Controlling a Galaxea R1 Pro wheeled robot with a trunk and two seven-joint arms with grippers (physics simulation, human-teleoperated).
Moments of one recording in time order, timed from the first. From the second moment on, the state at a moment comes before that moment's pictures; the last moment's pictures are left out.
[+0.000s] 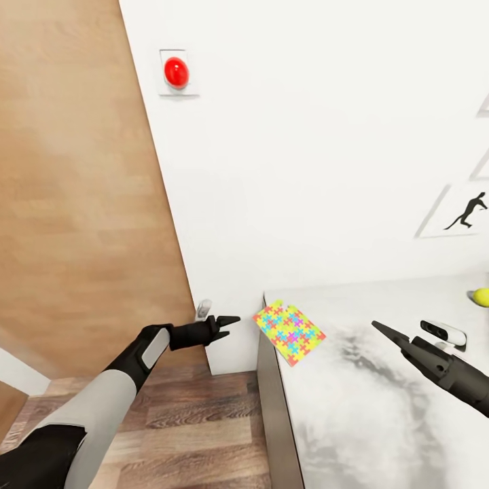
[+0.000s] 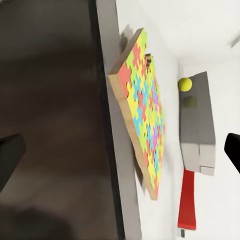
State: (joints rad) left arm -0.88 -0.01 -0.06 -0.48 0.55 0.74 -0.80; right arm -0.25 -0.27 -0.48 -1.54 -0.63 0.77 1.43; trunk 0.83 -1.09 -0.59
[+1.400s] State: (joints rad) left arm -0.88 -0.03 -0.07 -0.48 0.55 0.69 -0.81; right arm -0.24 -0.27 -0.49 -1.58 -0.63 0.77 1.55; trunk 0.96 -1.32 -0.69
